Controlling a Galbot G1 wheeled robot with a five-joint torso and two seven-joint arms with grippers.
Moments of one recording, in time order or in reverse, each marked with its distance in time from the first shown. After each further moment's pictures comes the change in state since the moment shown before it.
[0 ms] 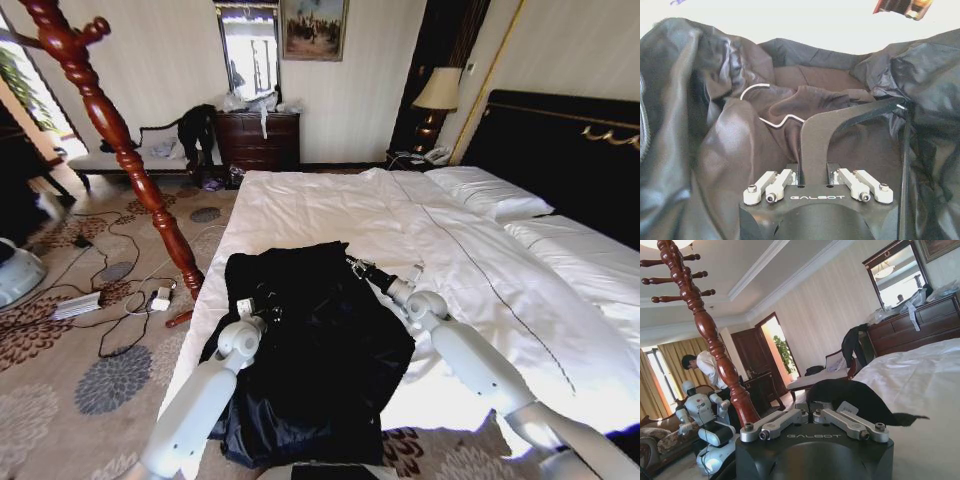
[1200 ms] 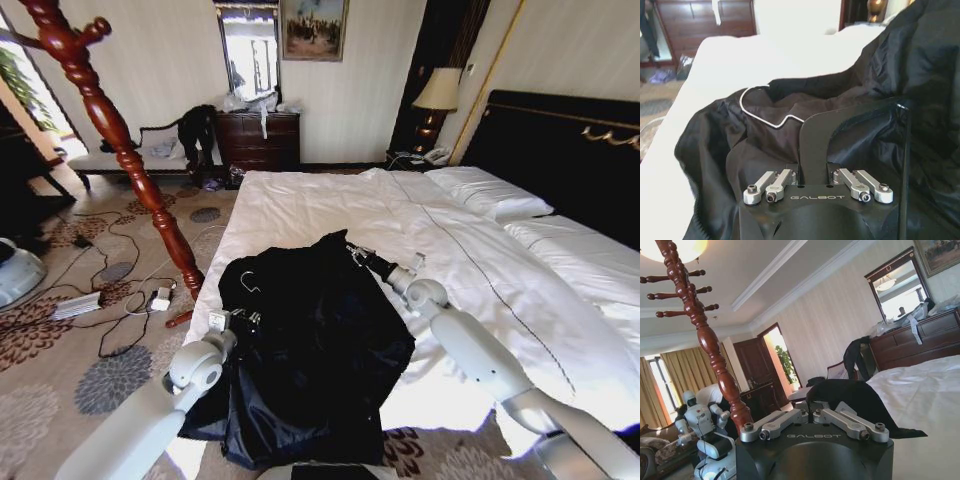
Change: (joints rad) left arm 0.182 0.243 -0.067 -0.190 0.250 -0.100 0.202; right arm 0.061 -0.008 -0.009 -0.004 0.036 0.003 0.011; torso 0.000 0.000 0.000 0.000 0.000
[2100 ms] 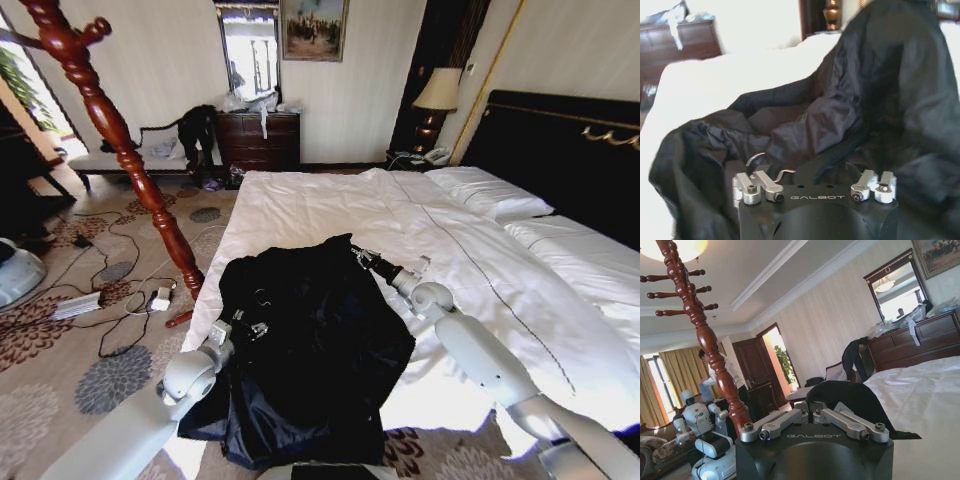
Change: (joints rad) left arm 0.081 0.066 -0.006 -0.073 0.080 -0.045 0.120; right arm -0.029 -0.003 0.033 0.004 -0.018 0.001 -0.019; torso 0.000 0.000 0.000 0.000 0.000
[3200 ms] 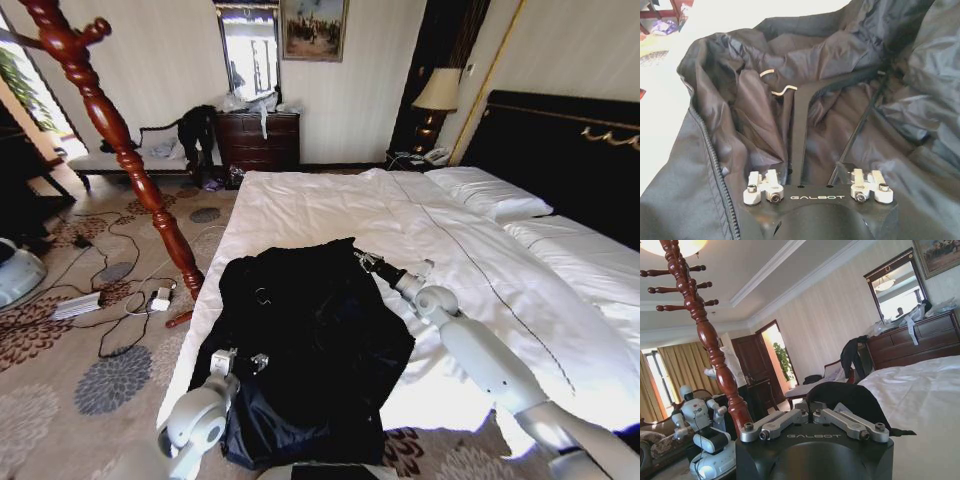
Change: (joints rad) left arm 0.237 -0.121 -0.044 -0.152 -0.044 0.185 -0.274; right arm -0.031 -0.023 0.017 0.023 -0.010 0.003 -0.003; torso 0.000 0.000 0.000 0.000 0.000
